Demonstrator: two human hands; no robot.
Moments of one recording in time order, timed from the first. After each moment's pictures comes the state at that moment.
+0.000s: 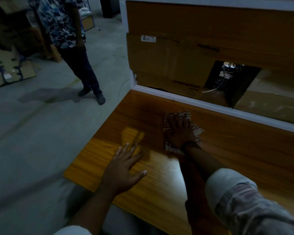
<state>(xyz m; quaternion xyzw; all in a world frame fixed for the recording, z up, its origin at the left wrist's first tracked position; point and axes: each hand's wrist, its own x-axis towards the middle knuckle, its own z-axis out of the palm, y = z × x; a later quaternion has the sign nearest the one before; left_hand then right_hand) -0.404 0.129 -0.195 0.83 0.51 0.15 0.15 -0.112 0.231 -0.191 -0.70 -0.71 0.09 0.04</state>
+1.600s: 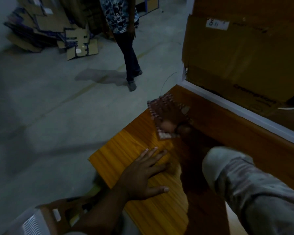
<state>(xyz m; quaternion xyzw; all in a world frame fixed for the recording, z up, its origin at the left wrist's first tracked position) -0.403 0.135 -0.190 0.84 0.50 0.16 0.14 -0.268 0.374 -0.180 -0.44 -0.89 0.07 0.09</state>
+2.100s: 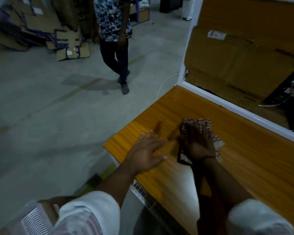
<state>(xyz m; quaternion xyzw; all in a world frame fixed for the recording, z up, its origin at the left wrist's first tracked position) -0.444 0.128 -0.198 0.80 0.56 0.17 0.14 -0.194 0.200 -0.197 -0.62 -0.78 0.05 0.08</state>
